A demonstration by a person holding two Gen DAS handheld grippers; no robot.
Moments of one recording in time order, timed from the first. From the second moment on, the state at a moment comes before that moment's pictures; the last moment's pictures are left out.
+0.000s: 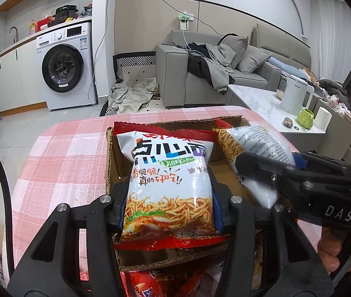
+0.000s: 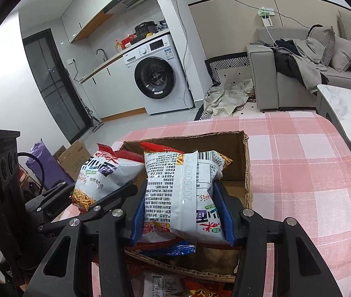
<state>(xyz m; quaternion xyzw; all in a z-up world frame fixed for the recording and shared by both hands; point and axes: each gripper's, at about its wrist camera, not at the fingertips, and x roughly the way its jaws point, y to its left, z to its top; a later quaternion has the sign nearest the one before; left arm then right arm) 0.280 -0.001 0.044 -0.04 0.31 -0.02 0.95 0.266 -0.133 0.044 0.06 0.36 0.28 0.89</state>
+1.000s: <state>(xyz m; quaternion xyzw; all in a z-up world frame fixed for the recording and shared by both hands) 0.164 0.022 0.069 -0.03 0.28 -0.01 0.96 0.186 -0.182 0.065 0.04 0.33 0.26 0.90</state>
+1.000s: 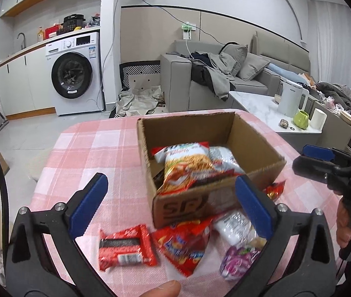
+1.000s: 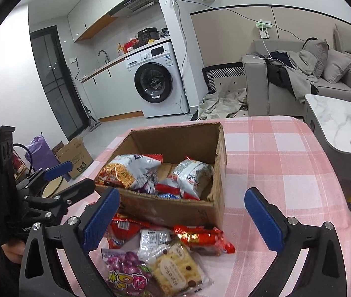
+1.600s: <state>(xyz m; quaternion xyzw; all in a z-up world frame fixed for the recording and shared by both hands) 0.132 0.039 0.045 -0.03 0.31 0.01 0.95 0.167 -0.193 0.032 0.01 0.37 0.25 0.89</state>
